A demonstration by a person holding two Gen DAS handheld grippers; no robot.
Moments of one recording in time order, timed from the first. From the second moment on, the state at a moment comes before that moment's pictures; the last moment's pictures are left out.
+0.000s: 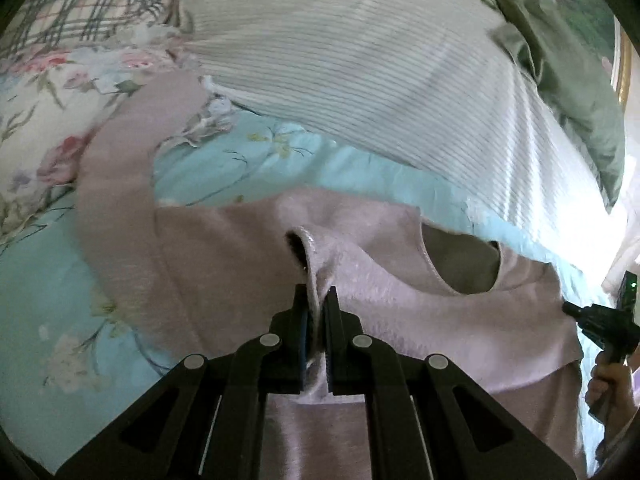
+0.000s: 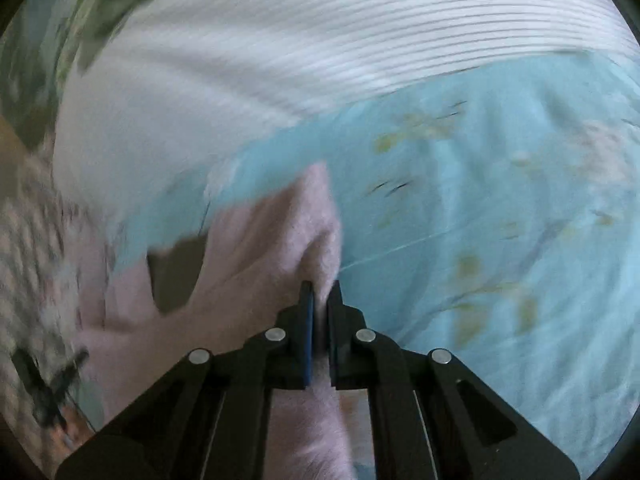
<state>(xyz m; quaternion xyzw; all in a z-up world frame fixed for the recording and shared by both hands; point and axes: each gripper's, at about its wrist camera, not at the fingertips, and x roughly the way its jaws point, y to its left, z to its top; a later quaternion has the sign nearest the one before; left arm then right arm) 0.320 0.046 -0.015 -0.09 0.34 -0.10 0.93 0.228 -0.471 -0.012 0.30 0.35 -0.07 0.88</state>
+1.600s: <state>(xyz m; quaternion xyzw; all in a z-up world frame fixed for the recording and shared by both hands) 0.548 0.188 -0.010 0.10 0.38 0.14 0.91 0.126 -0.274 0.004 0.26 0.41 0.14 0.86</state>
